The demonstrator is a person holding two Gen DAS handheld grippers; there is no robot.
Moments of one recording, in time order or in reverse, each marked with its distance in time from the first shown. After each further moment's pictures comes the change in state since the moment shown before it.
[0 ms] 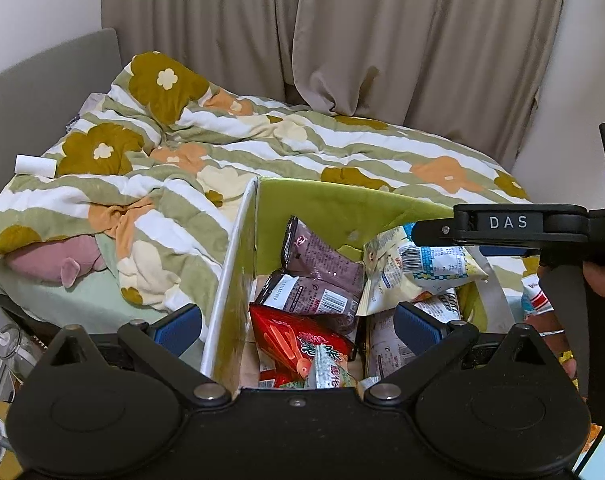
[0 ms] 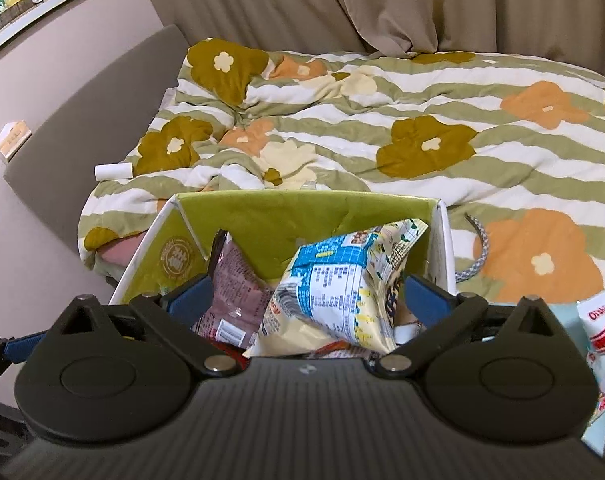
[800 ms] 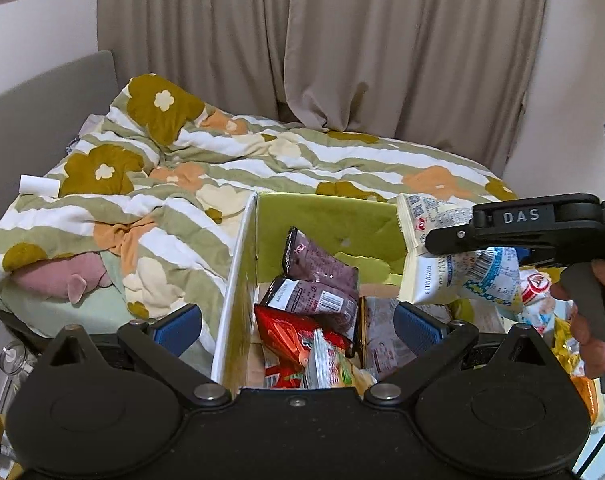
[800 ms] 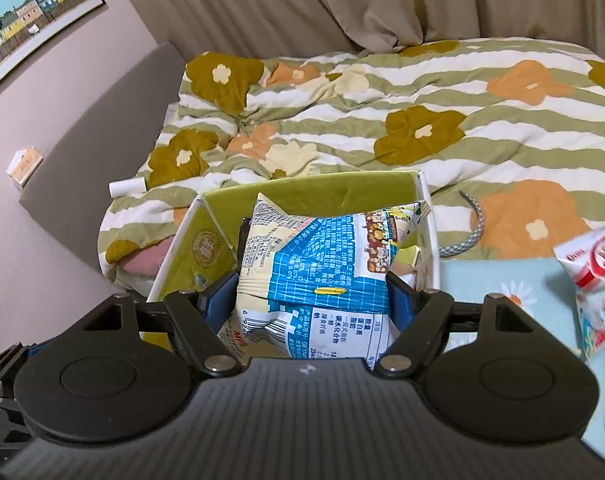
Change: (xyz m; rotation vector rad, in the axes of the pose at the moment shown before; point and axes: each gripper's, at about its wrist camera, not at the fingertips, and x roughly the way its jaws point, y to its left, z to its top) left arm -0.023 0.000 -0.006 0.033 -0.050 -0.005; right arm -0.039 -0.003 -0.010 0.094 0.015 0.040
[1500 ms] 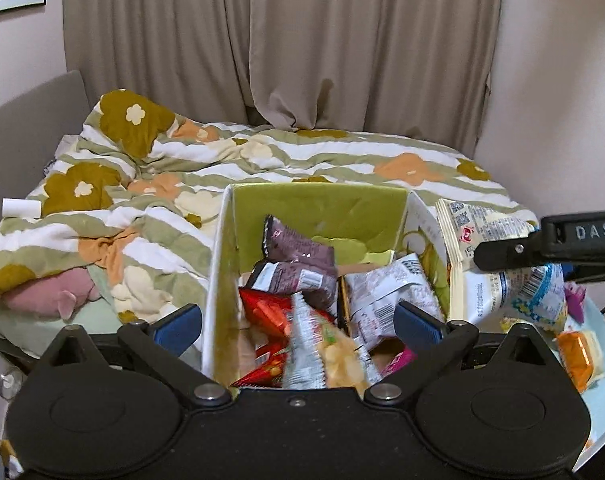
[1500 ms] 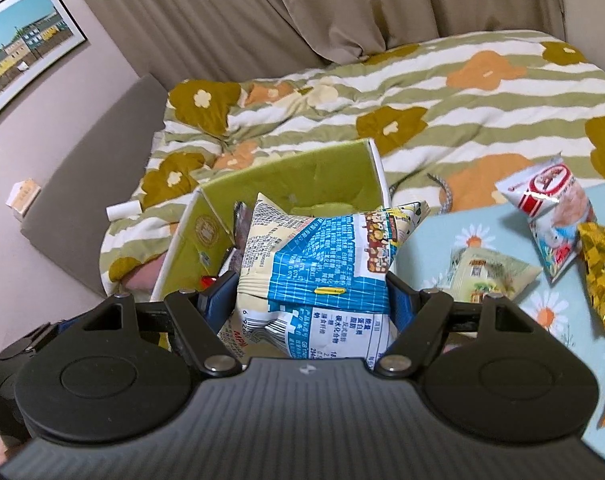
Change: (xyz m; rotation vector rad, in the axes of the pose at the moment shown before) left arm -0.022 -0.005 -0.028 0.107 -0.019 -0.065; right arm -0.074 -0.002 -0.063 0.118 -0.075 -0.052
